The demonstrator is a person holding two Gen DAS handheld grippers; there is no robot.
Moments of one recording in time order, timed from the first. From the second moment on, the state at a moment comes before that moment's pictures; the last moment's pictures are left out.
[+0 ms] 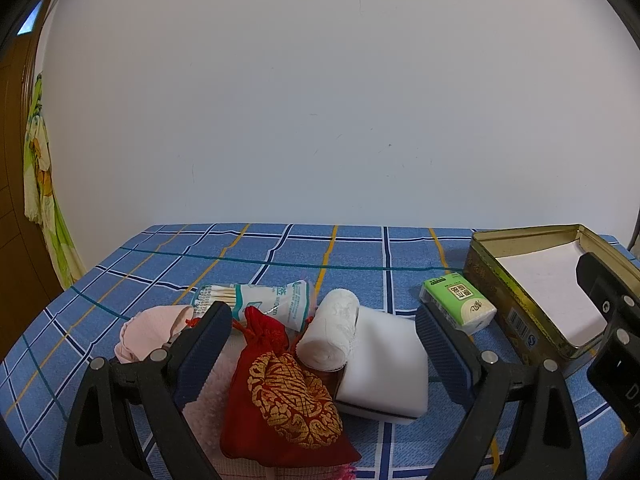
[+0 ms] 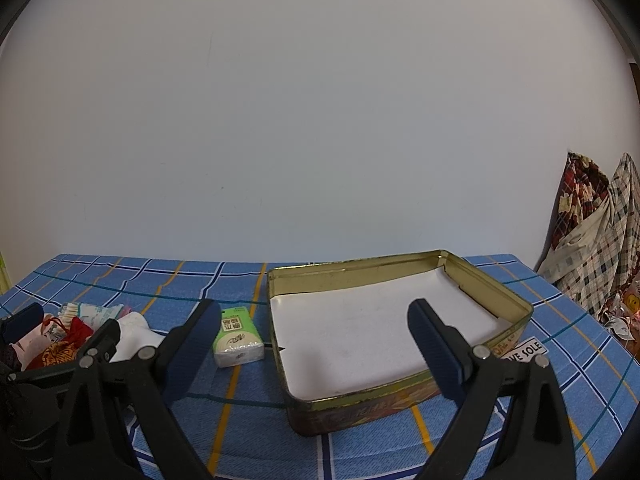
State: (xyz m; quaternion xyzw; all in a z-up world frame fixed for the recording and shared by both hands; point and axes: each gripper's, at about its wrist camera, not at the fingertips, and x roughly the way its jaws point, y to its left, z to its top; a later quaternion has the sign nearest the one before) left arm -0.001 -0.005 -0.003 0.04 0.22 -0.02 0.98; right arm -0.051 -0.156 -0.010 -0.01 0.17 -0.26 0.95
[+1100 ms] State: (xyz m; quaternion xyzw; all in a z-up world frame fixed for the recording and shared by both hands) left arm 0.000 -0.005 -0.003 0.03 0.22 -0.02 0.97; right arm -0.047 -0.151 -0.011 -0.01 0.18 -0.25 0.95
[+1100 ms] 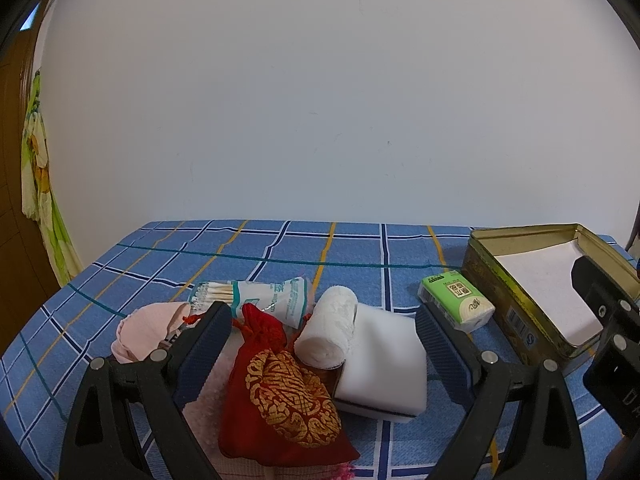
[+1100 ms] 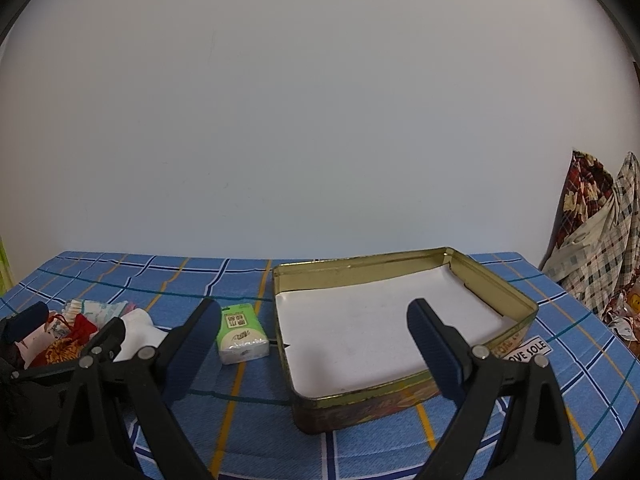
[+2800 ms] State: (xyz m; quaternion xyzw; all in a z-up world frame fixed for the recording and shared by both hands) left arm -0.037 0.112 -0.001 0.00 0.27 0.03 0.96; right arm 0.071 -0.110 -0.077 0.15 0.42 0.00 0.89
